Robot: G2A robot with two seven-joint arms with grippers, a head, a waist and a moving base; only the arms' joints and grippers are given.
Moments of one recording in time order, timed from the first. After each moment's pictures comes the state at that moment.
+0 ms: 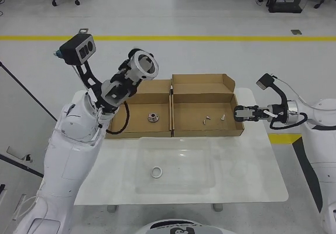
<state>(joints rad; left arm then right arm) 1.13 -1.22 -1.29 -1.84 -0.13 -0.76 -0.45 -1.14 -0.96 1.52 -1.43 0.27 -0.31 1.51</state>
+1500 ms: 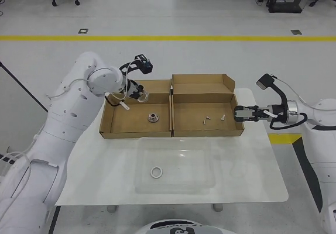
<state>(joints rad) 0.56 -1.21 -0.88 -1.18 0.79 -0.52 -1.30 -1.14 -0.96 1.52 -1.43 0.27 -0.31 1.51</state>
